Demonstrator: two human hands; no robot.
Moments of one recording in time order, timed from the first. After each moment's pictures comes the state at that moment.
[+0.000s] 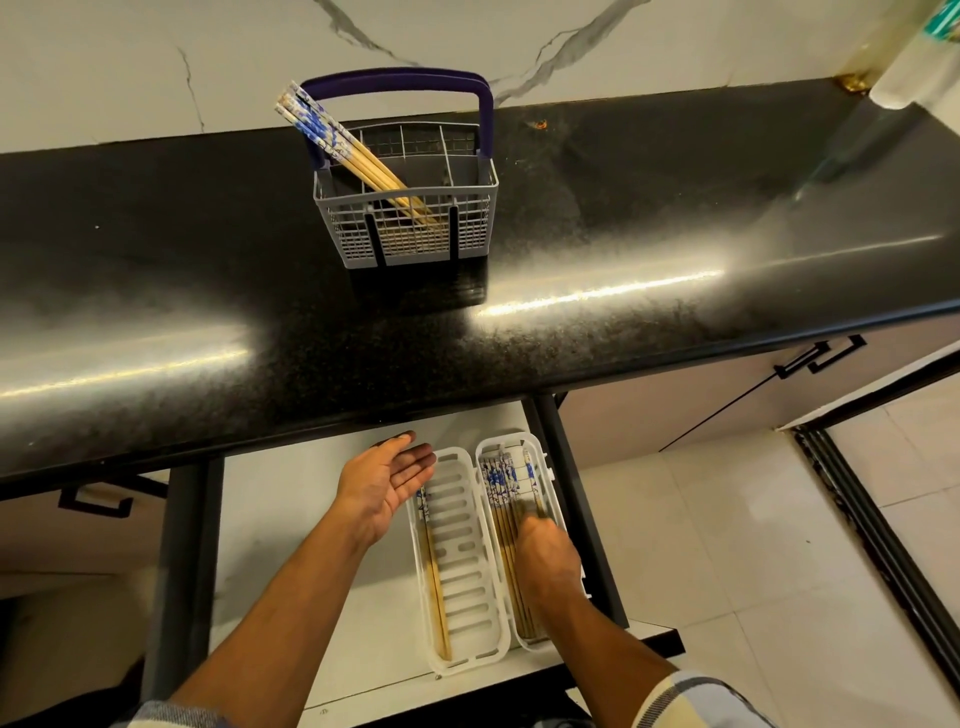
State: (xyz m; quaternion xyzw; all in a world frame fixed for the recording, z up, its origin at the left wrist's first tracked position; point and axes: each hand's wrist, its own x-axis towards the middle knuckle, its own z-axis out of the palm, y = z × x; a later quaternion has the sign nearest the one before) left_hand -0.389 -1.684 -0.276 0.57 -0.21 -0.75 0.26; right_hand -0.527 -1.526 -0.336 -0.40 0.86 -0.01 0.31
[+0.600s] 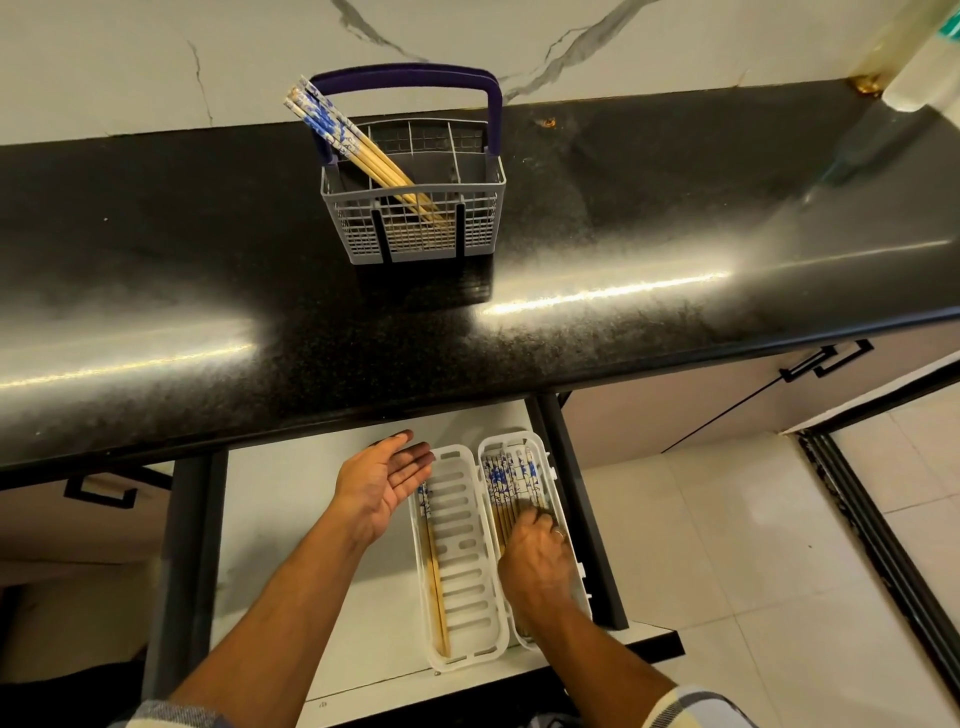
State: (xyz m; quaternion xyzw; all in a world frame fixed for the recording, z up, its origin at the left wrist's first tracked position) left_hand -0.385 -1.683 -0.276 0.58 -0.20 -0.74 0.27; right_hand -0.509 -1.526 -0.343 -0.38 0.88 -0.02 0.28
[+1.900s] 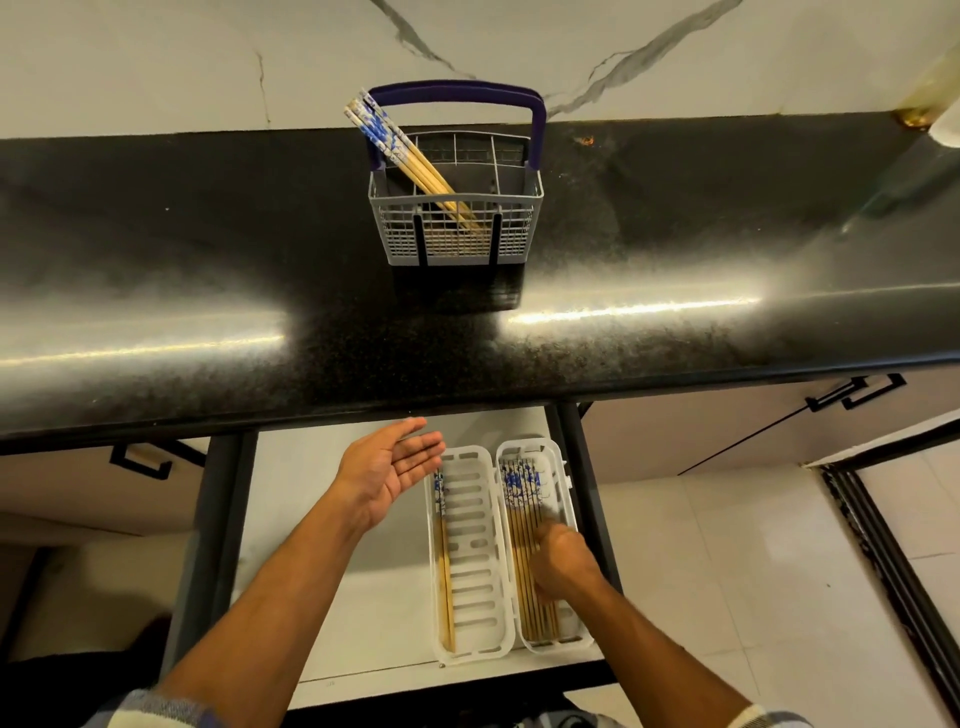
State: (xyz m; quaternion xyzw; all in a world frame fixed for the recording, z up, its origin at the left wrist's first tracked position) left_hand -0.366 -1.683 -0.246 0.55 -0.24 -0.75 0.28; right_hand -0.546 -1.528 -0.340 -0.36 0.83 0.00 0.44
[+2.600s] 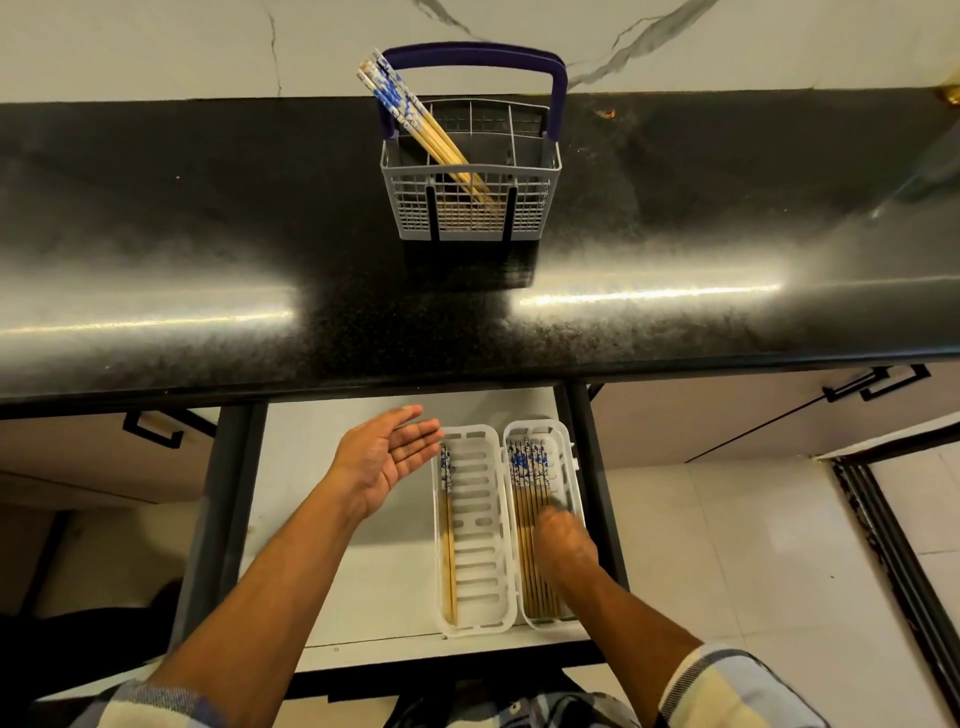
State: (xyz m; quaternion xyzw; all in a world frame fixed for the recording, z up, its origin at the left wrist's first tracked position) left_hand -0.354 -1.676 -0.248 0.55 -0.22 -0.75 0.29; right_hand -0.538 -1.529 -0.352 -0.44 0.82 0.08 0.36
